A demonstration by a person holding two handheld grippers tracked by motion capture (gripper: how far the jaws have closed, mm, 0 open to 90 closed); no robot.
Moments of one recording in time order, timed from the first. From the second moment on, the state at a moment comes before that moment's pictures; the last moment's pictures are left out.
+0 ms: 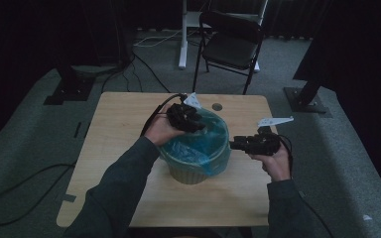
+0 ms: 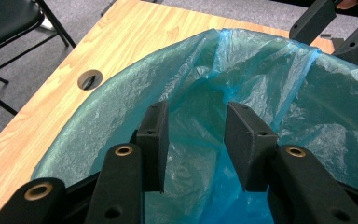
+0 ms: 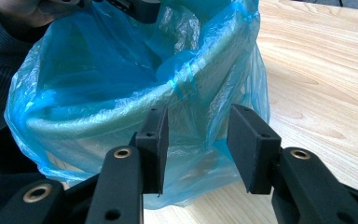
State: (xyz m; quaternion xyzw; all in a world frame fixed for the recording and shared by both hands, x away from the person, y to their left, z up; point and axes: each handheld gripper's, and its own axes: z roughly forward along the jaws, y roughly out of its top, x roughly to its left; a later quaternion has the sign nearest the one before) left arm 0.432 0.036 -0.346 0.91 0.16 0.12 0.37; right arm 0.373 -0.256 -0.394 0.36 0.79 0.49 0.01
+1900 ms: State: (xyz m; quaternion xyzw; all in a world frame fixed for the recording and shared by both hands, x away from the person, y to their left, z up) left arm 0.437 0.012 -0.358 0.94 0.14 0.12 0.29; right arm 0.373 -0.256 -0.401 0.36 0.79 0.49 0.00
